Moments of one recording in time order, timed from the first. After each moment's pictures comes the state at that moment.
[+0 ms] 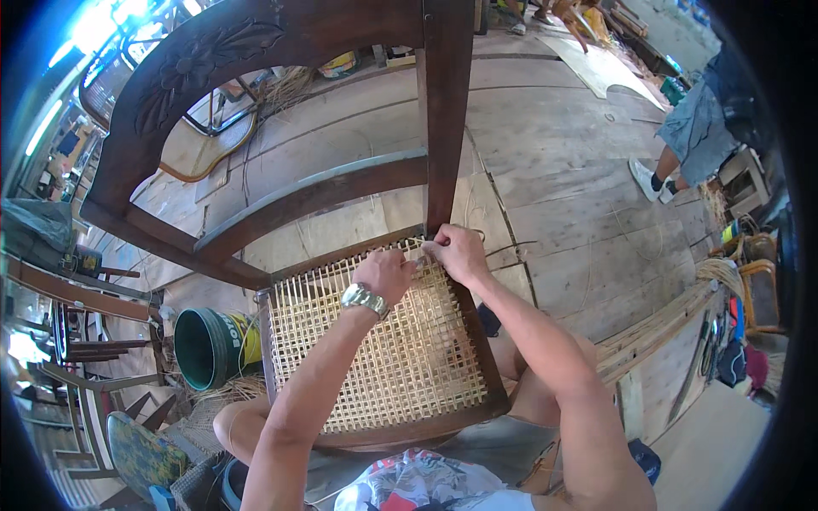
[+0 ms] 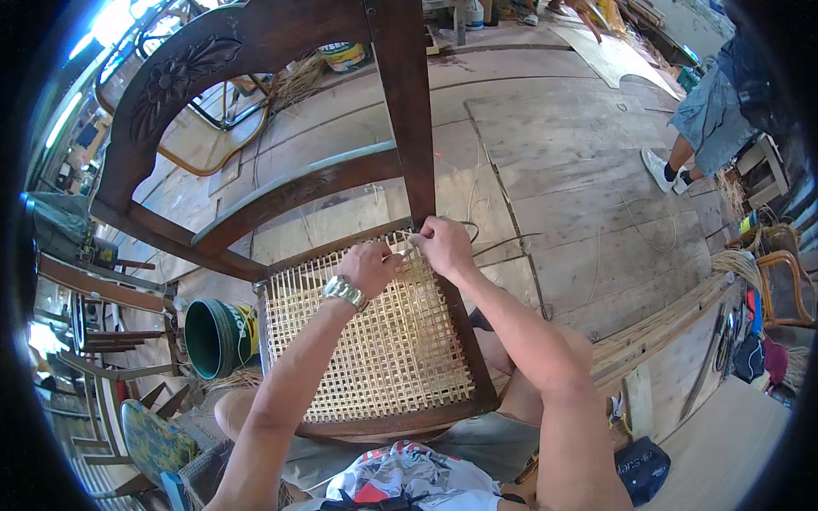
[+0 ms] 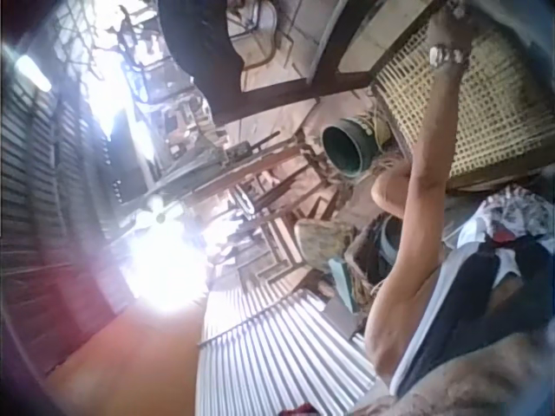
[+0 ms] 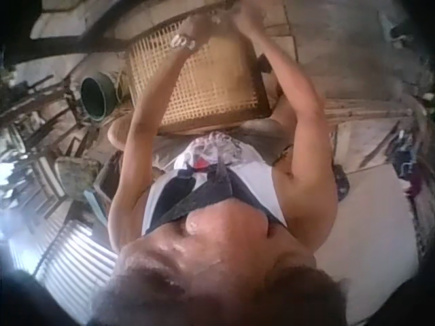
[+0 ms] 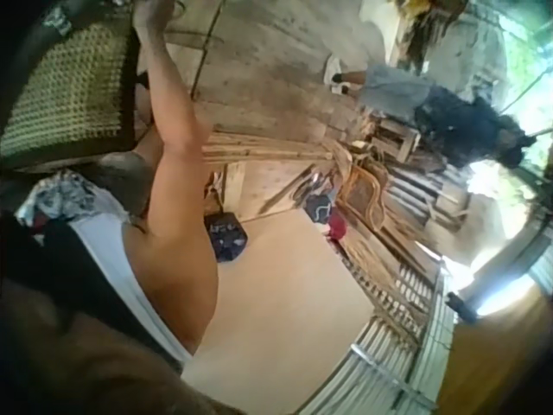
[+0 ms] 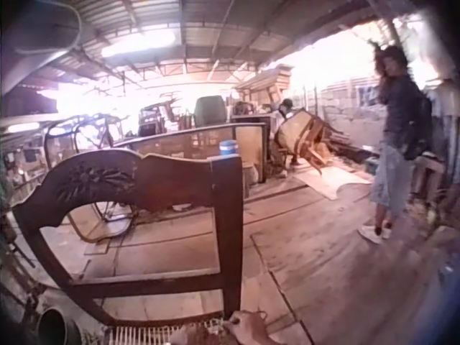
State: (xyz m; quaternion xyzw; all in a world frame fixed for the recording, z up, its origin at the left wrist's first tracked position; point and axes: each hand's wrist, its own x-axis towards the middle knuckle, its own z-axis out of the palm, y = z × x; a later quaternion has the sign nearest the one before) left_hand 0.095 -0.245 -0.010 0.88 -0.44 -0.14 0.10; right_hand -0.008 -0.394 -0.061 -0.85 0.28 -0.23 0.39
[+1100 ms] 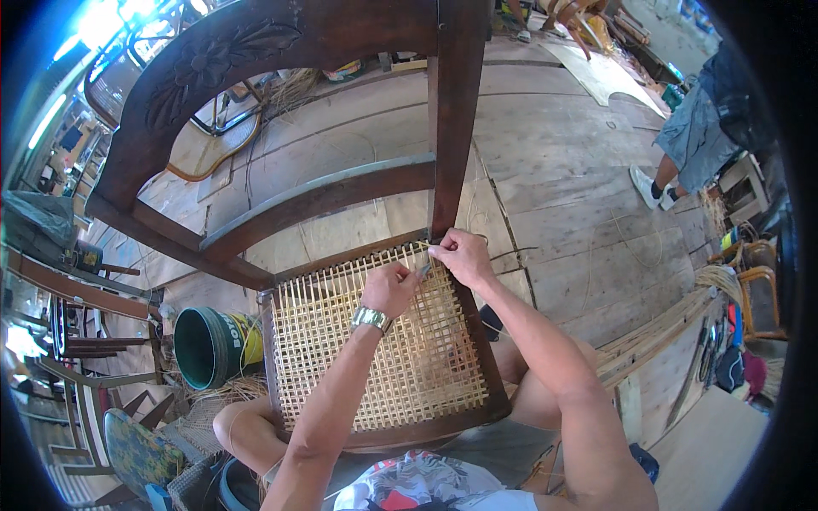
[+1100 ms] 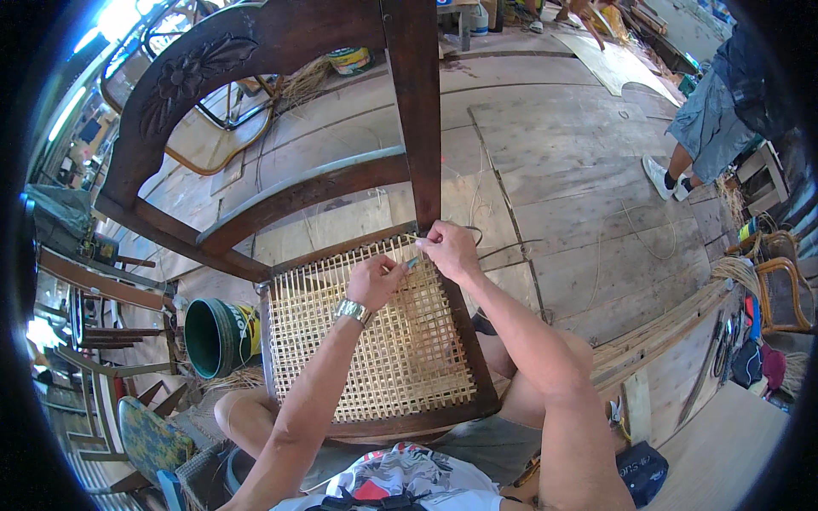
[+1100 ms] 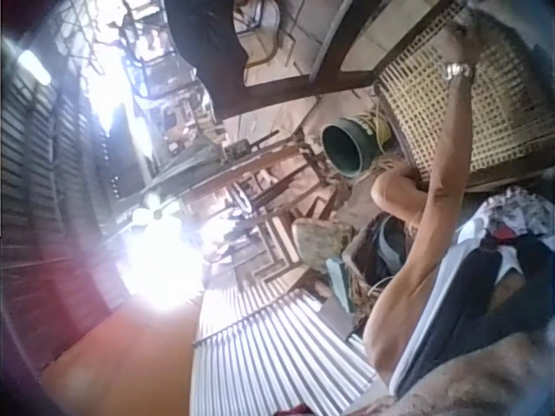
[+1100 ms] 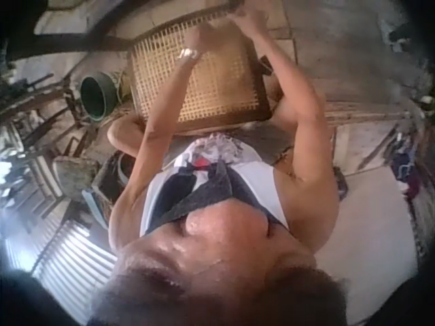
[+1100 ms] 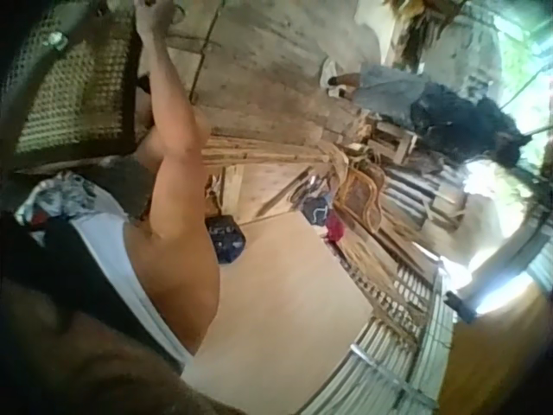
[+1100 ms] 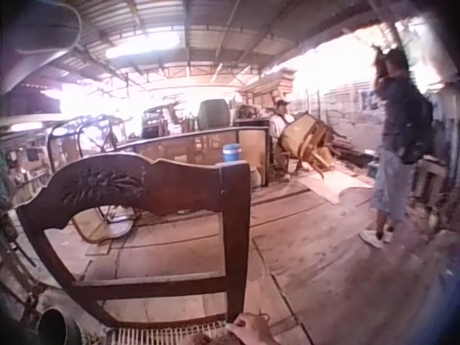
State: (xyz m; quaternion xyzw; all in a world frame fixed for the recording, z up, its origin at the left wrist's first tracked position) left_hand 0.087 -0.226 -0.045 0.89 -0.30 -0.20 0.29; right_hand -0.006 -0.393 -0.067 -0.84 0.28 -0.23 0.42
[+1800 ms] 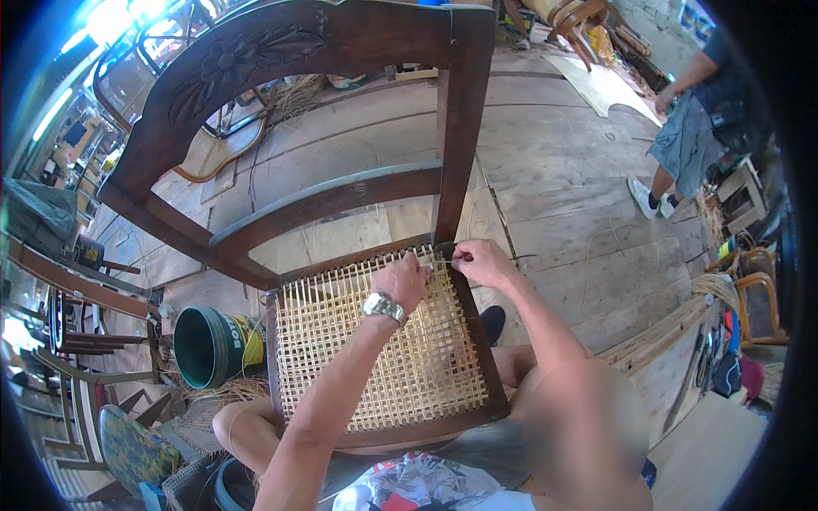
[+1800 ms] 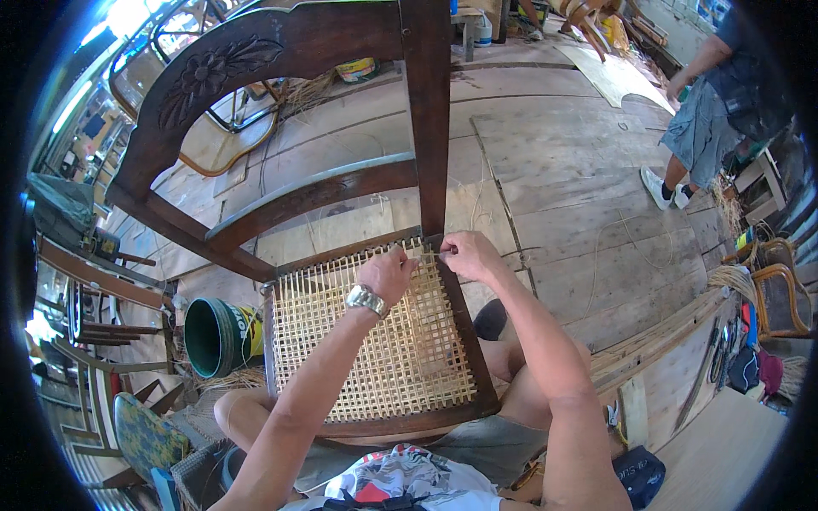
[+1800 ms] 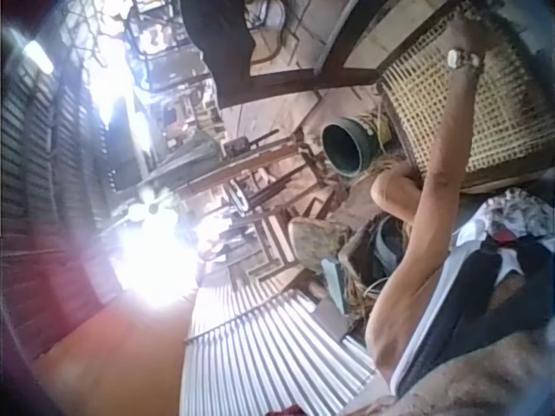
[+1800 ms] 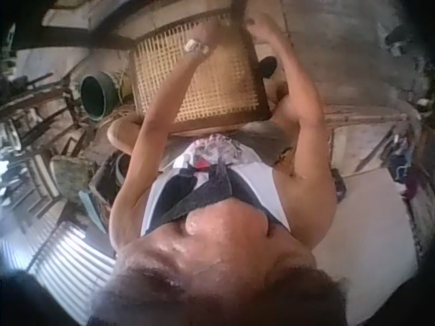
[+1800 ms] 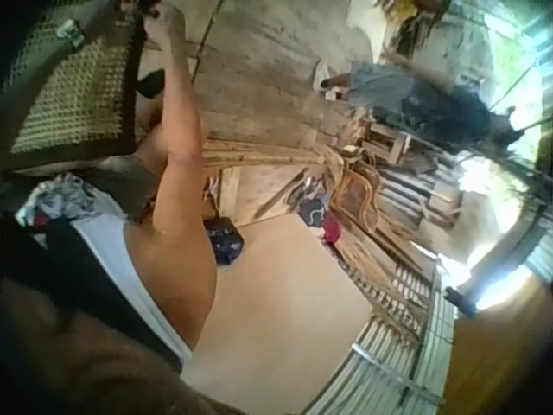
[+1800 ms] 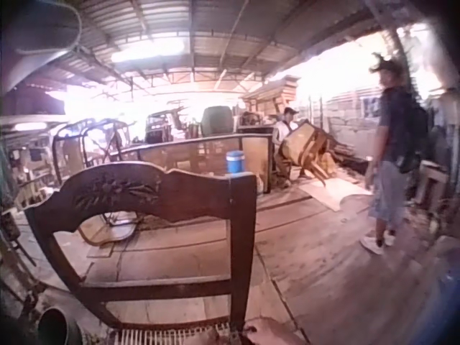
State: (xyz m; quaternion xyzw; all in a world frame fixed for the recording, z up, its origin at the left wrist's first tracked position) left_hand 0.080 -0.249 -0.015 0.89 -0.39 -0.15 0.15; right_hand -0.034 -0.423 -0.031 -0.89 0.23 -0.01 0.39
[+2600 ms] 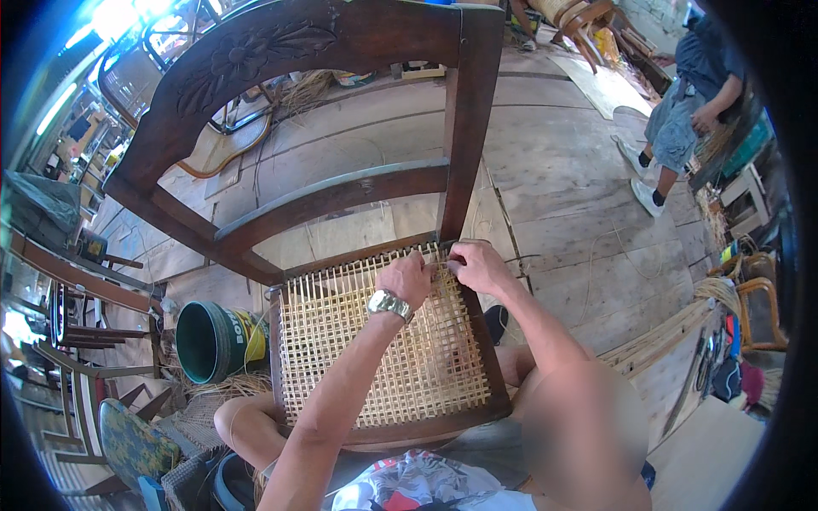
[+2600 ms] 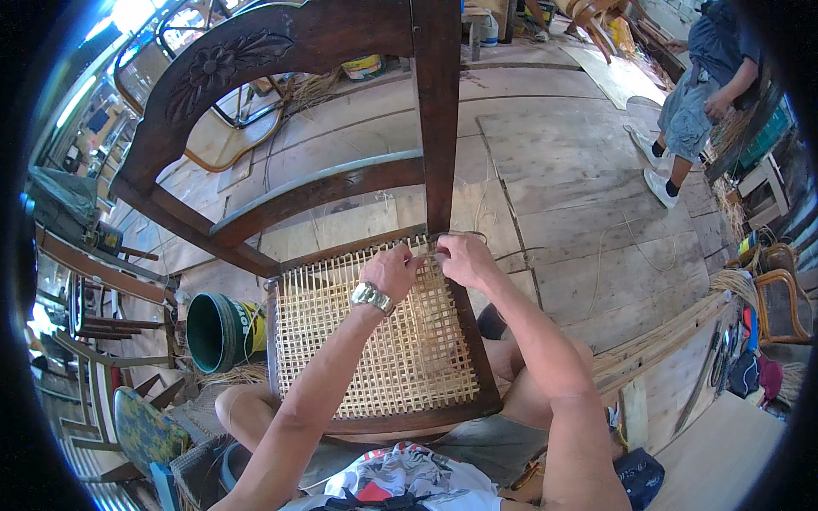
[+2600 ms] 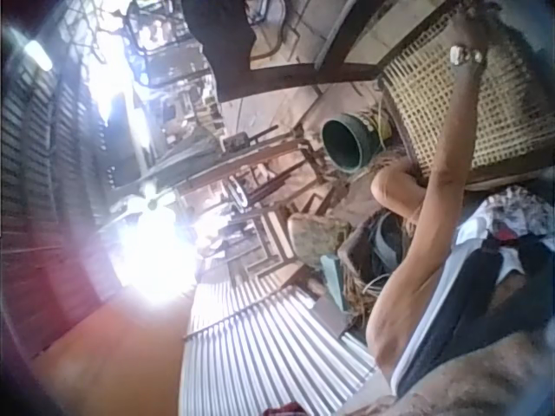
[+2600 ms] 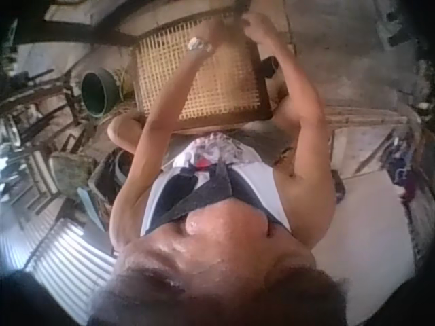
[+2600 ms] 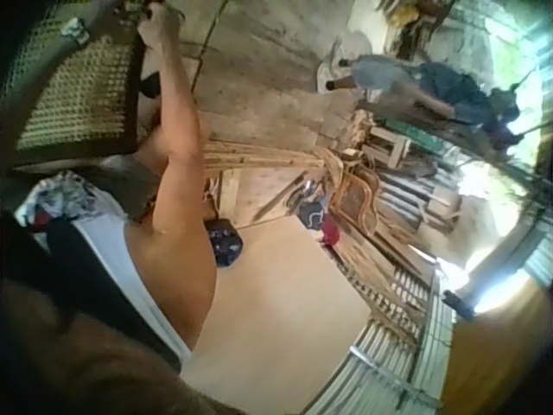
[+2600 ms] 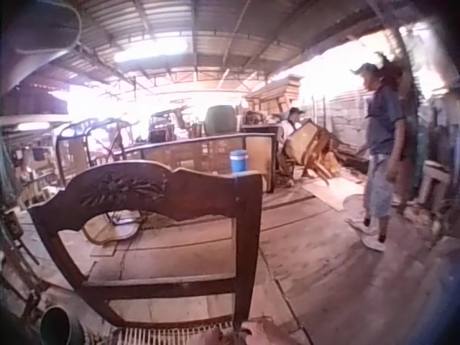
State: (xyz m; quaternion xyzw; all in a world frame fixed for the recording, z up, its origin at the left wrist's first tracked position) left_hand 0.078 -0.250 -0.015 0.90 -0.37 -0.15 0.16; right_hand -0.028 -0.405 -0.043 -0.91 0.17 -0.11 0.35
